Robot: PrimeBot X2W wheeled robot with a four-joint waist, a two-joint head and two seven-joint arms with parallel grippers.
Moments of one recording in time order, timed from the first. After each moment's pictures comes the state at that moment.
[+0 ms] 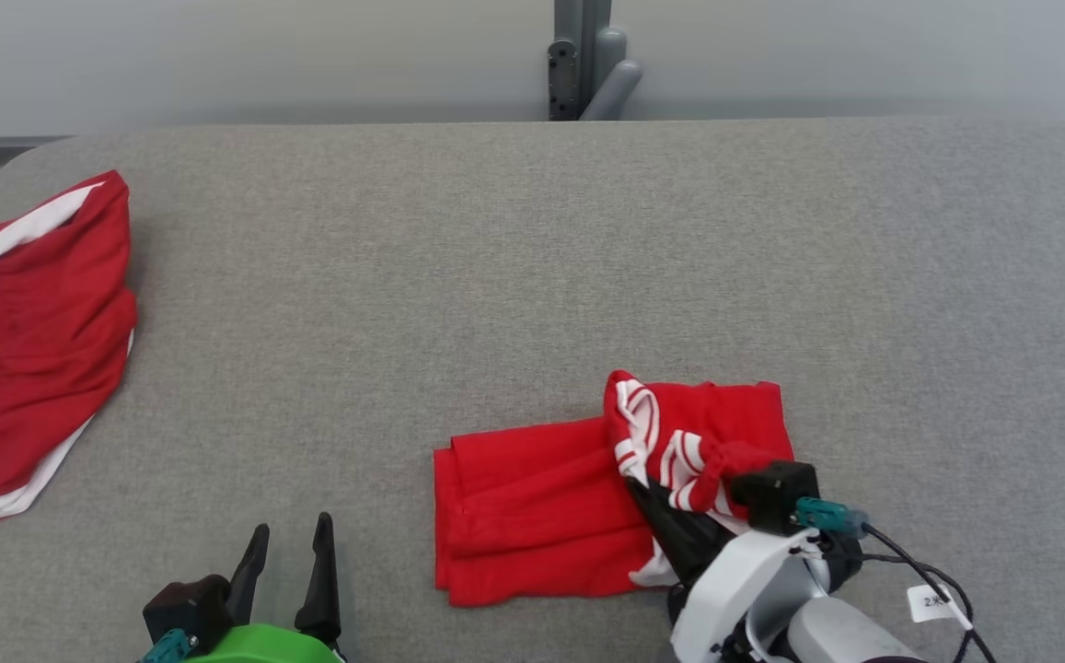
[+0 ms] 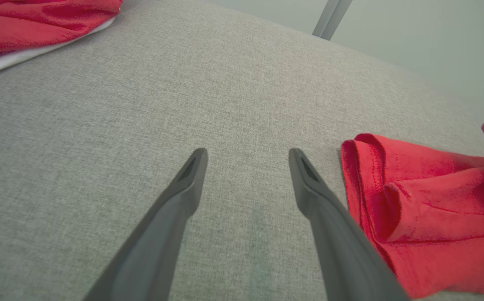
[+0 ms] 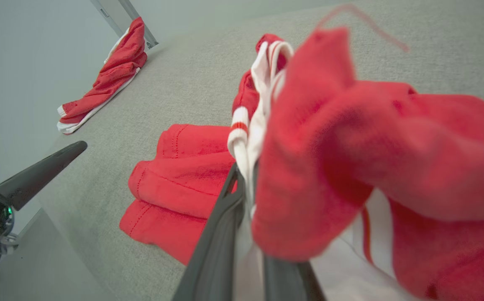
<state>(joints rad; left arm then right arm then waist) -0.03 0.05 -0.09 0.46 -0.37 -0.11 -0.26 -0.24 -0.17 0.57 0.38 0.56 0.13 -0.11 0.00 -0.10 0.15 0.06</state>
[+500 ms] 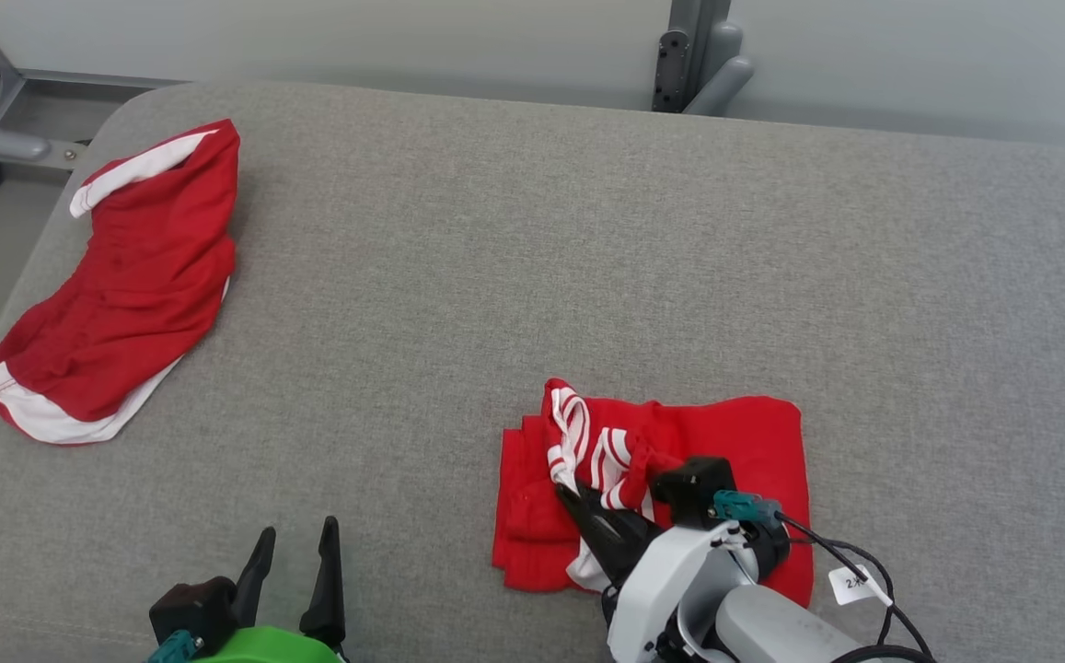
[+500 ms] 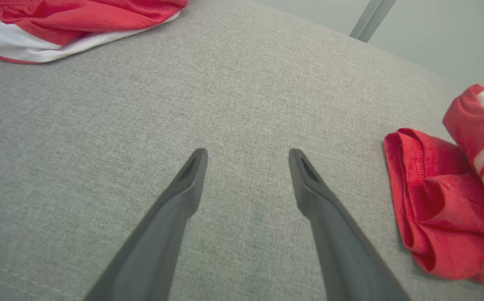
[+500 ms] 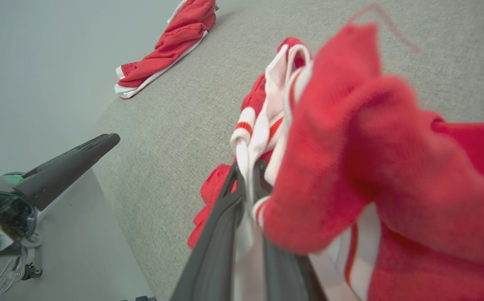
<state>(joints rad) -0.03 0.05 -0.10 0.47 -0.37 -0.12 -0.26 -0.37 -0.07 0.74 0.57 0.60 0.13 -0.17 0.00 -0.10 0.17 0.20</state>
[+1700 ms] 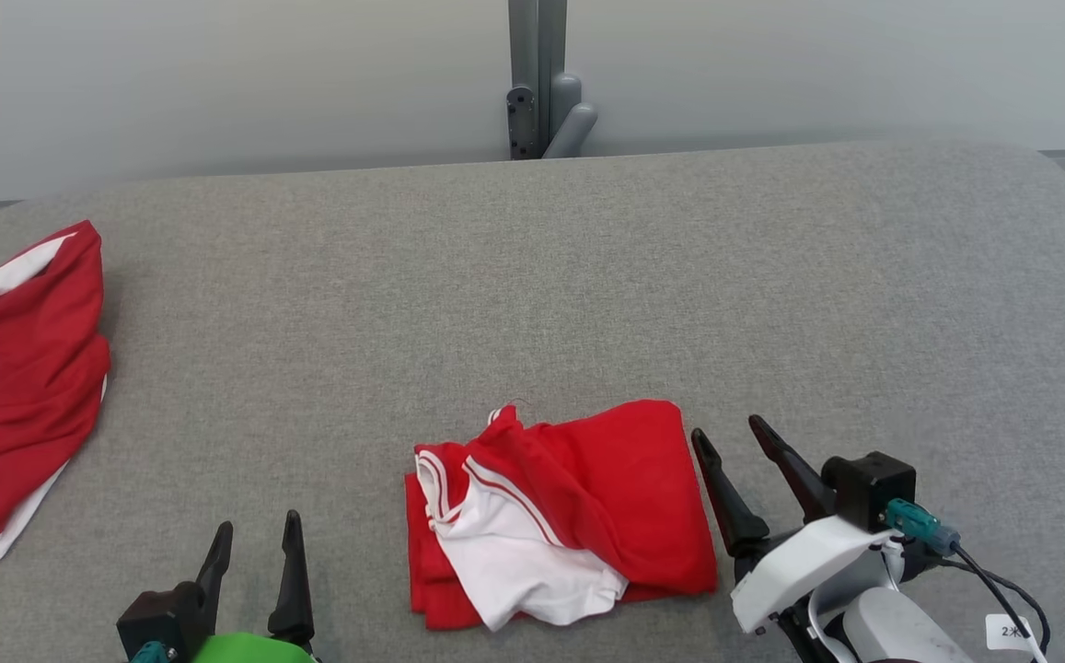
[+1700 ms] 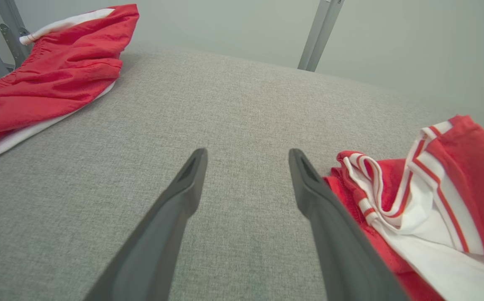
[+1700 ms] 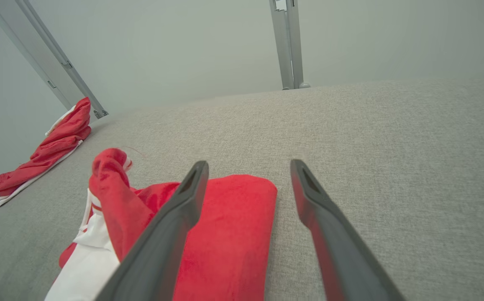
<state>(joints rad) 0.02 0.05 -0.03 0.36 -0.28 -0.08 -0.26 -0.20 -0.12 0.34 0.41 0.40 0.13 -0.26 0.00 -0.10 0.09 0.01</state>
